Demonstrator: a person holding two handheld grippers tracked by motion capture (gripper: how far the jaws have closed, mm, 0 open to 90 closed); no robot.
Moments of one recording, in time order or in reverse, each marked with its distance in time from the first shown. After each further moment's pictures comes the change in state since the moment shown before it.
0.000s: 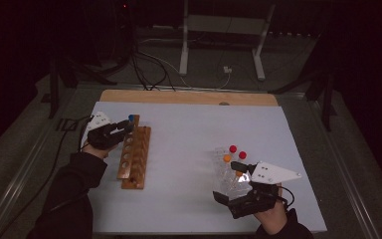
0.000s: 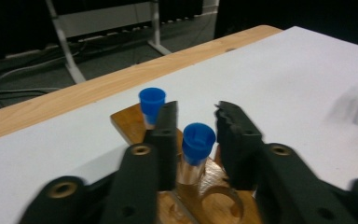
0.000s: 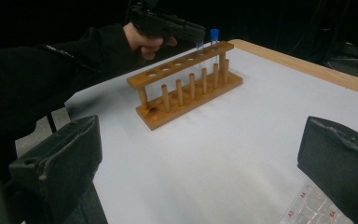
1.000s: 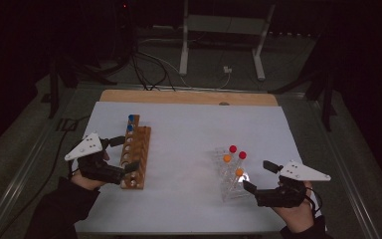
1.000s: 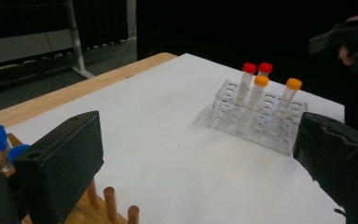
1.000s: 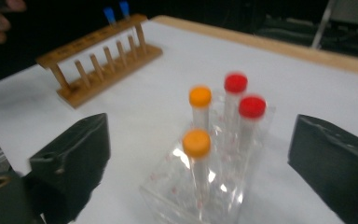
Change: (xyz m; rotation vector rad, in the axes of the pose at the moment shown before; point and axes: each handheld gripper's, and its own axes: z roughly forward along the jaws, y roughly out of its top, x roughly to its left) left arm -0.079 0.011 -0.079 -0.109 -0.297 0.043; right arm -0.045 -0.034 -0.043 0.063 -0.257 0.104
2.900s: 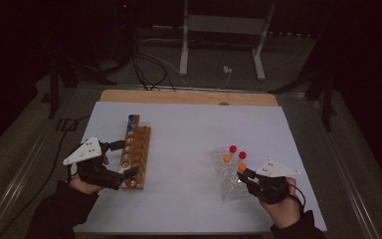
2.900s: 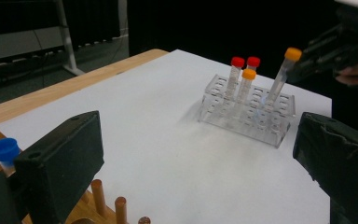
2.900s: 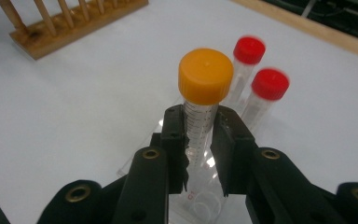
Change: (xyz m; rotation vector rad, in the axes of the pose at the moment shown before) left arm -0.006 -0.002 -0.003 0.018 -0.026 0.010; right arm 0.014 0.004 0.032 0.167 -0.088 -0.128
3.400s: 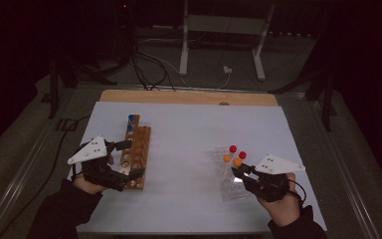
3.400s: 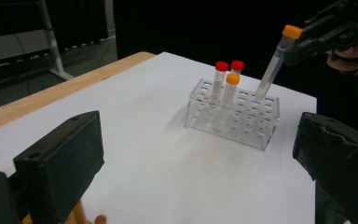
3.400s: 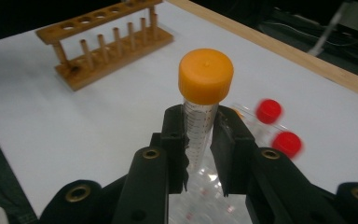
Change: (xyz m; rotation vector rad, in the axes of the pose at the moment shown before) left arm -0.012 0.012 0.010 0.005 -0.060 0.022; right arm 0.013 0.031 -0.014 -0.078 0.076 -0.040
